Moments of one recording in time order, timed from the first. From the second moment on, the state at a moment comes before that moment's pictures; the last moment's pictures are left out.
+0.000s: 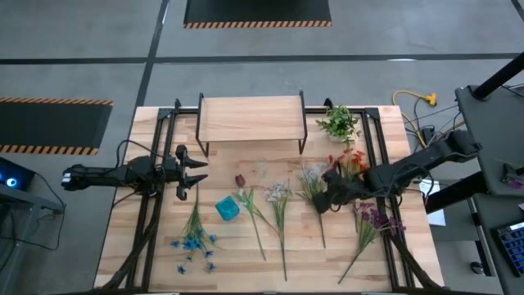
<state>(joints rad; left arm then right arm) -0.02 0.08 0.01 0.08 -0.14 -0.06 0.33 1.19 0.63 -0.44 0.23 1.36</state>
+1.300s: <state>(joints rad) -0.02 0.08 0.01 0.07 -0.14 -0.06 0.40 1.72 0.99 -0.85 0.21 1.49</state>
